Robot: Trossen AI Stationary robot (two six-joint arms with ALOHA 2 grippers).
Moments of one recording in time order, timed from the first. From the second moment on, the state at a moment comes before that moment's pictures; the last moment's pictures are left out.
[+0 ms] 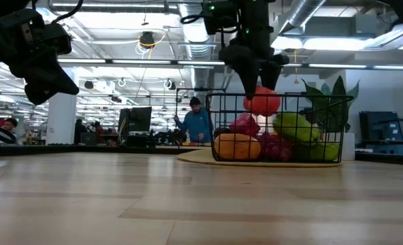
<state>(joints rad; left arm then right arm) -0.14 0.34 0.27 -0.49 -0.22 -0.65 -0.18 1.97 1.81 -1.42 0.18 0.66</state>
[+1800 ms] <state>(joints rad) -0.14 0.34 0.27 -0.52 -0.22 -0.65 -0.04 2.03 2.14 -1.57 -0.02 0.47</state>
